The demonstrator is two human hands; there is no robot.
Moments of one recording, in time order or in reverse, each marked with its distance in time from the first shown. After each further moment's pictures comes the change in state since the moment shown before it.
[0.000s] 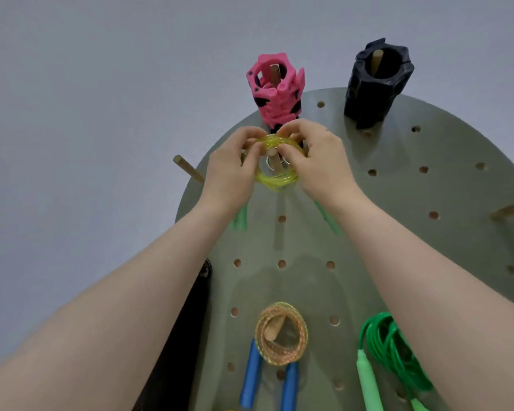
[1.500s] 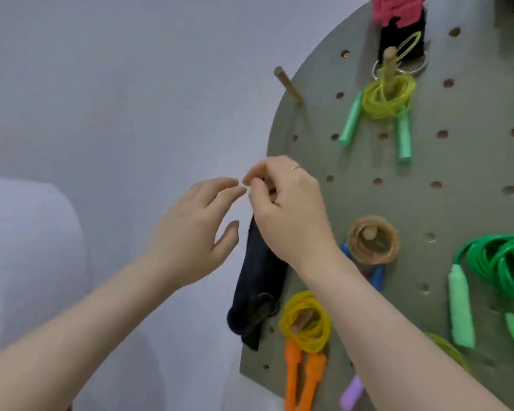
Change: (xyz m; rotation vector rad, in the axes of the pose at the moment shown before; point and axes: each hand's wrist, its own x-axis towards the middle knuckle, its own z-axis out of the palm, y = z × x) left_hand -0.178 0.002 -0.177 0.840 -0.442 0.030; right_hand -0.154 -0.125 0.097 0.310 -0.228 0.144
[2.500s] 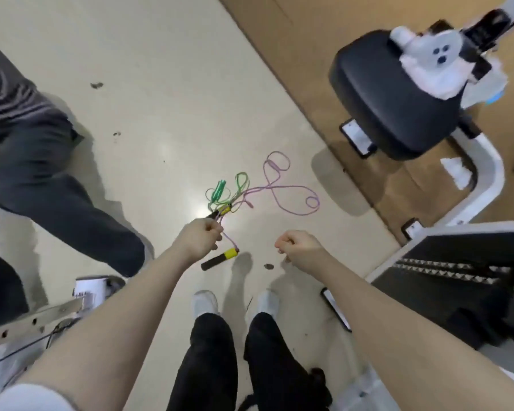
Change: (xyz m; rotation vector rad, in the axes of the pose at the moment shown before) left_hand -0.818 0.267 -0.223 0.304 0.685 -2.745; right_hand -0.713 -0.331 0.363 0.518 -2.439 -0.378
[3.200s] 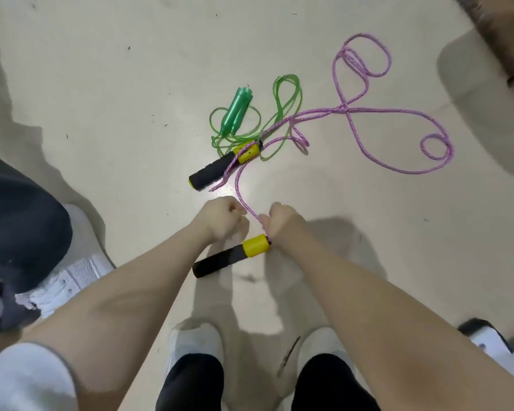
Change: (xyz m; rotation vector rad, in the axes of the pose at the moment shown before) left_hand 0.364 -0.282 0.170 0.203 -0.015 -0.028; right_hand 0.430 0.207 0.266 -0.564 0.008 -0.147
